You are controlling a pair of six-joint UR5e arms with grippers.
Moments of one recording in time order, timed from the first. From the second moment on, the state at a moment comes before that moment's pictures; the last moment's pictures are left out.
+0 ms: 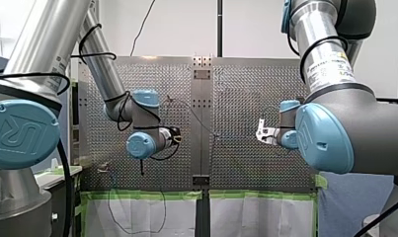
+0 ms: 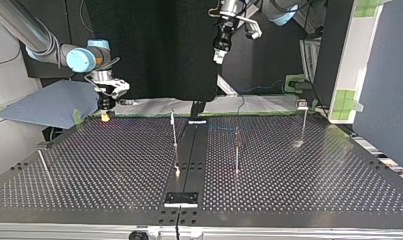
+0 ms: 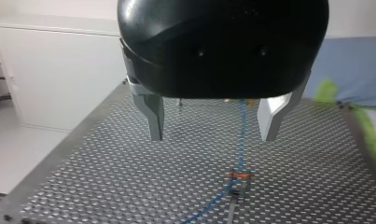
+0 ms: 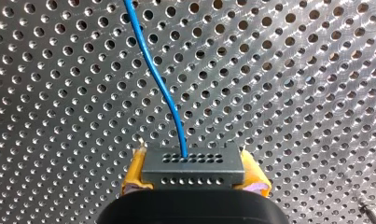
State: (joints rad) left arm -0.68 -1.89 -2.38 -1.97 -1.96 -1.73; right arm 1.76 -0.93 1.79 -0.85 1.42 1.72
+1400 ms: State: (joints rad) left arm -0.67 -1.92 -2.52 -1.86 -1.97 -1.65; right arm 1.75 -0.97 1.79 -0.83 1.51 1.75
